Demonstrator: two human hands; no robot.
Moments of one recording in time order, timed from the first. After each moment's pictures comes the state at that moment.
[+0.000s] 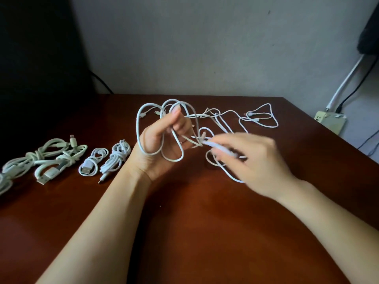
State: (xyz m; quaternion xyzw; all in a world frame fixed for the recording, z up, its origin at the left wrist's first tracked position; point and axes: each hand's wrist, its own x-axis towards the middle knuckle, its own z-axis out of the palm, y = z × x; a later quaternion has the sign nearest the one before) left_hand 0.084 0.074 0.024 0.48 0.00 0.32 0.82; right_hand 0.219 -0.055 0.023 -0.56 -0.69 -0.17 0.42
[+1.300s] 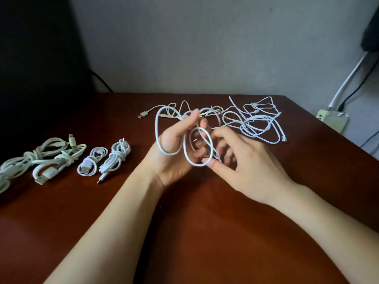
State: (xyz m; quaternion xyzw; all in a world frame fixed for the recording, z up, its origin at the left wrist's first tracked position) left_hand 0.098 0.061 0.020 0.47 0.06 0.24 0.84; right_hand 0.218 -0.053 0.013 -0.66 -0.67 -0.08 0.32
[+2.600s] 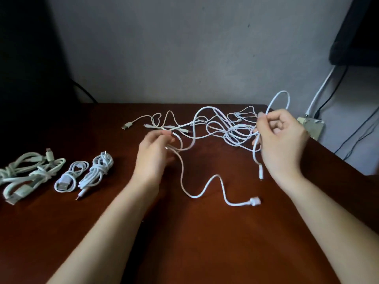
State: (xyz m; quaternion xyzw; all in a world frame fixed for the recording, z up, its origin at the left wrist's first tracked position) left_hand 0.106 0.061 0.015 0.54 0.35 0.43 0.64; right_hand 0.286 -0.045 0.023 -0.63 -0.38 -0.19 0.65
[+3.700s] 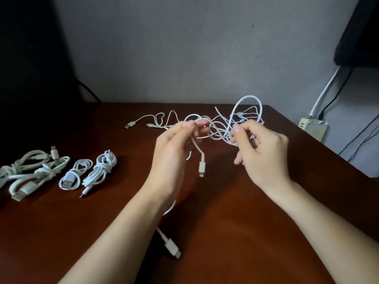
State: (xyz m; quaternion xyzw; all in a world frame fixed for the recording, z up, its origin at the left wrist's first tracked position) left_hand 0.113 0.031 0.029 0.55 0.14 0.46 0.69; right_hand 0.253 -0.049 0.017 -0.63 -0.53 -0.21 0.52
